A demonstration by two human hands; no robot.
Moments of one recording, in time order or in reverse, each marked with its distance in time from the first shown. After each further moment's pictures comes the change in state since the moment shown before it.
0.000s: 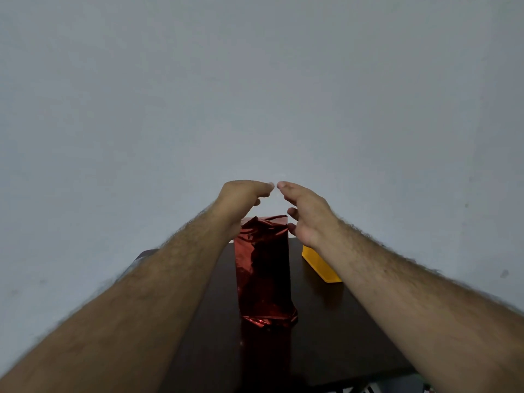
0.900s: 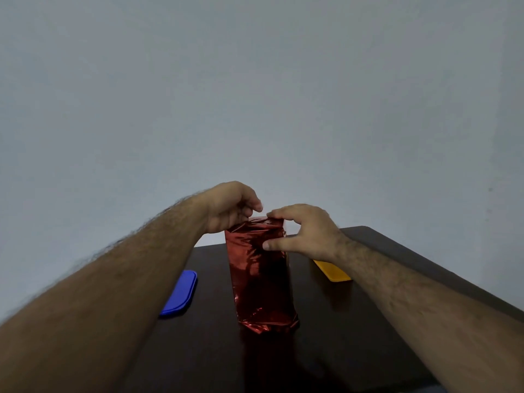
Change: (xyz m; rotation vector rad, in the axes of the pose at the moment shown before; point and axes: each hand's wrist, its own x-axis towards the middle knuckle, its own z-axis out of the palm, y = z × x) left_hand 0.041 -0.002 -0.008 0.113 -0.263 -0.197; right_hand 0.039 0.041 -0.065 -1.084 -0.266 -0.626
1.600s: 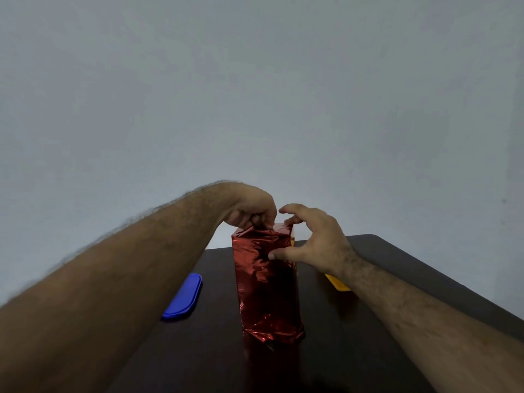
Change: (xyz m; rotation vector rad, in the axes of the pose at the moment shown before) left_hand 0.020 0.024 0.014 0.547 -0.060 -0.257; right_hand -0.006 0.002 0.008 0.038 0.174 -0.118
